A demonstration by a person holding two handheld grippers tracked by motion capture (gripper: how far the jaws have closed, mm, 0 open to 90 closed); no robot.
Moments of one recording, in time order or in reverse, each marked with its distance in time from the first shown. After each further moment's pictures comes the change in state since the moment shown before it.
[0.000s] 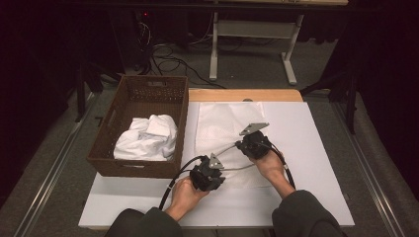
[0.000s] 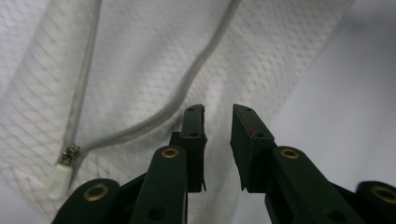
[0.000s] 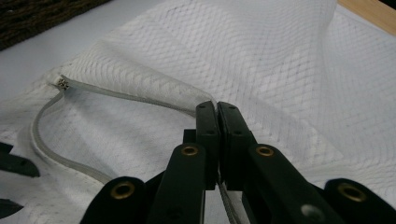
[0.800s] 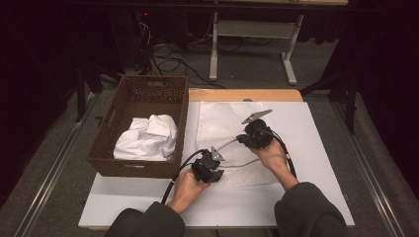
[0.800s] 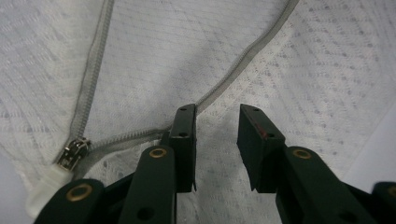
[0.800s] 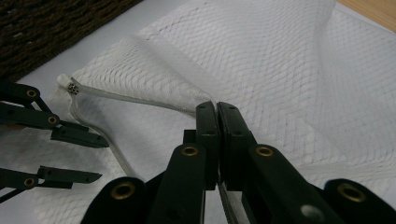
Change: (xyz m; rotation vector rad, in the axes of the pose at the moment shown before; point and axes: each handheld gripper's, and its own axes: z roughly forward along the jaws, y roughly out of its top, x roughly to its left) left arm 0.017 0.005 0.024 0.060 0.079 -0.023; right arm -0.018 0.025 -0.014 0.067 0.056 0.098
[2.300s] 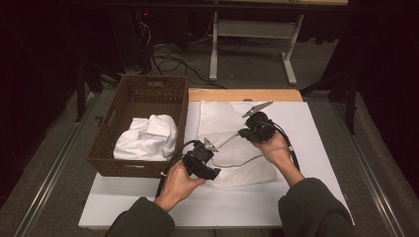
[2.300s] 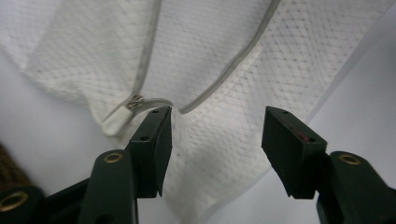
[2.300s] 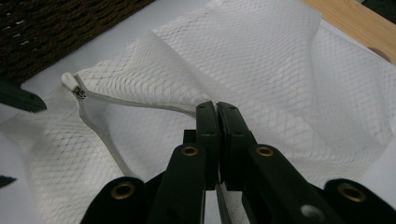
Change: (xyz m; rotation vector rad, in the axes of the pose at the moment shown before) left arm 0.011 0.022 -0.067 0.047 -0.029 -0.035; right arm -0.005 0.017 -0.015 0.014 -0.016 -0.059
